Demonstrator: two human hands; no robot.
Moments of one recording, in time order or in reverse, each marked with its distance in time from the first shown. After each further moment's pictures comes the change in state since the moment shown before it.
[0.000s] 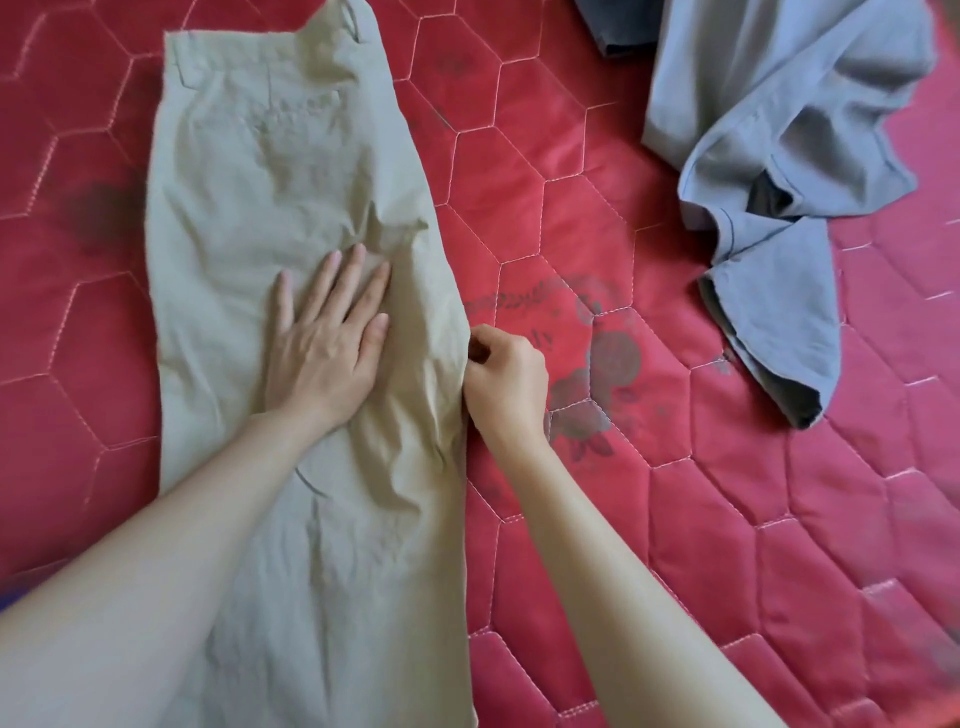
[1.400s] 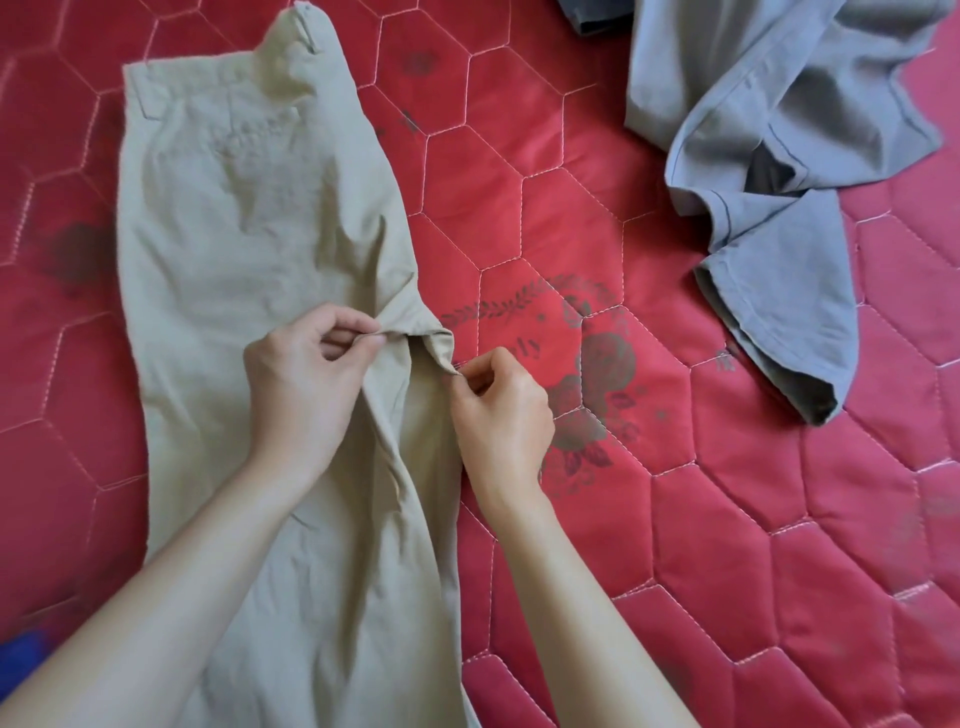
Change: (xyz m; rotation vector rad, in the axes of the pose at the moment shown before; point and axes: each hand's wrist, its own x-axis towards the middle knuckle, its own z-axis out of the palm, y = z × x) left_hand -0.002 0.047 -0.050 -0.782 0.206 -0.375; right_hand -0.014 0.009 0.000 0.045 0.100 0.162
